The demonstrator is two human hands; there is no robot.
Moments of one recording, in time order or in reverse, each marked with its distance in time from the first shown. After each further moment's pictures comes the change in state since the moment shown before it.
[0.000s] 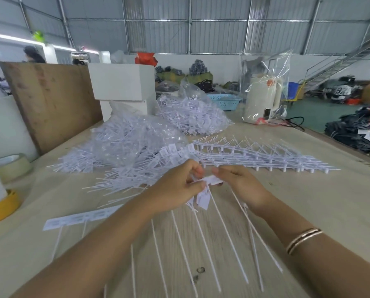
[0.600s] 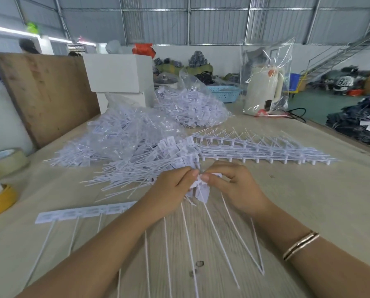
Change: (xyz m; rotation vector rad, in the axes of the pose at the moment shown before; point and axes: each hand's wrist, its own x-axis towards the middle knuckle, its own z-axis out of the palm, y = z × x) left_hand -0.013 -0.008 0.015 -0.096 0.171 -0.008; right_hand -0.008 0.012 0.014 -0.183 0.054 -0.442
